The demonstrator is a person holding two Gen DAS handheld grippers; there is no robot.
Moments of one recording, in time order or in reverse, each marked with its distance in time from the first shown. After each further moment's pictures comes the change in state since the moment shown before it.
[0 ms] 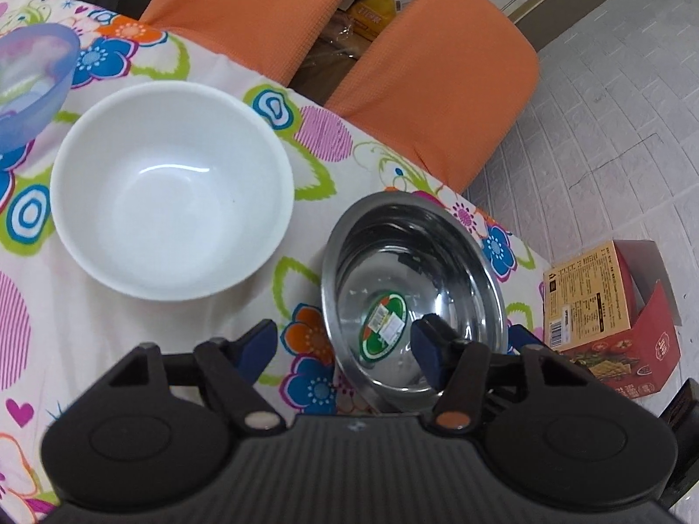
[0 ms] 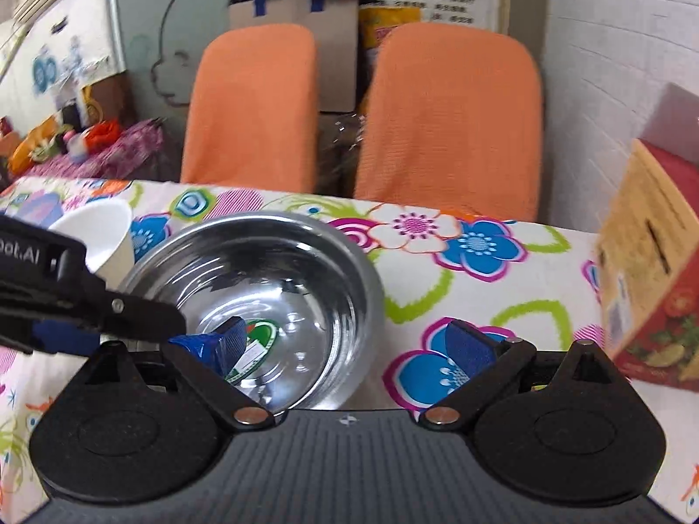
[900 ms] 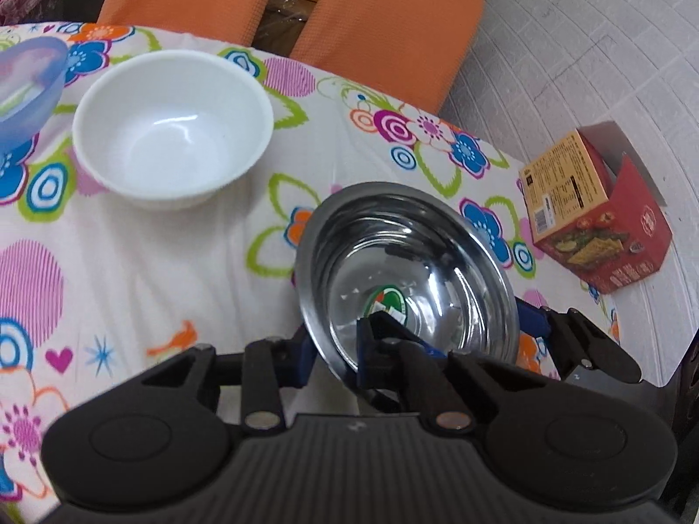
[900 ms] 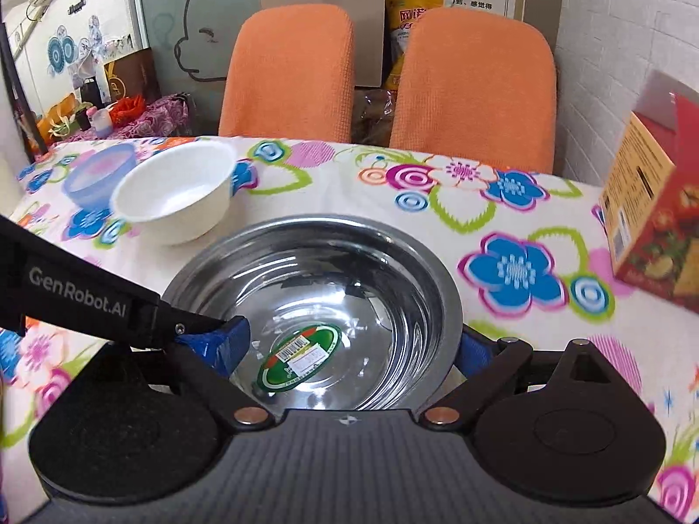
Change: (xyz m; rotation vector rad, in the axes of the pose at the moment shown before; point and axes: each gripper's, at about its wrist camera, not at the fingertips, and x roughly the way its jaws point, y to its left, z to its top) left arm -0.041 0.005 -0.051 0.229 0.125 -0.027; right arm -0.065 0.055 -0.044 -0.001 0.054 0.014
